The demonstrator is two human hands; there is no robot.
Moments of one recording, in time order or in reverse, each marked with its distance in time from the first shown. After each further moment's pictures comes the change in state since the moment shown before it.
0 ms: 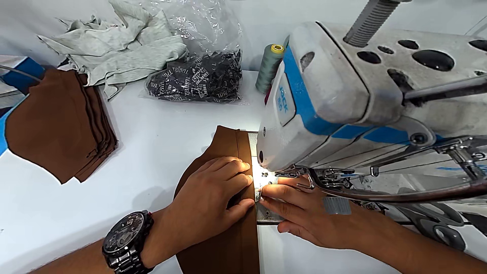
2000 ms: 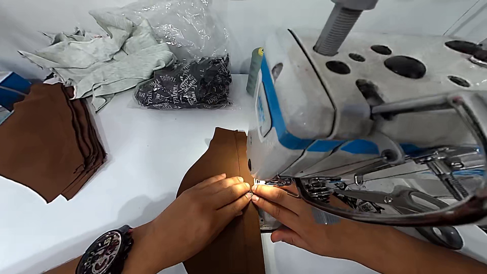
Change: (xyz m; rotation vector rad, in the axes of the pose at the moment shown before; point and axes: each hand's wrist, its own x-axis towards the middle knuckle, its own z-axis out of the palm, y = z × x) left_hand -0.009 -0.010 -0.003 -0.049 -0.072 0.266; right_hand -0.001 -0.006 0.006 0.027 -0.002 0.099
